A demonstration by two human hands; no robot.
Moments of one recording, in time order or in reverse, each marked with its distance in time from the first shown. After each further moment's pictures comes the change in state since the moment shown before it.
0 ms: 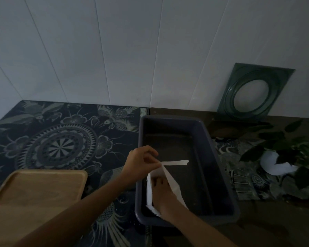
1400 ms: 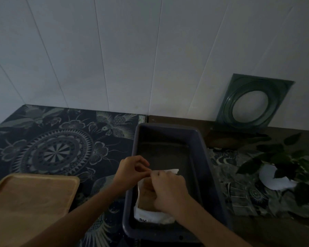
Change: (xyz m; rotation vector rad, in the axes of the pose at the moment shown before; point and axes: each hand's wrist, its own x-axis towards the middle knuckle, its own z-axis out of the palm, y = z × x) left_hand 0.009 -0.010 0.015 -0.039 0.038 -0.039; right_hand -0.058 0.061 -0.081 0.158 0.315 -0.105
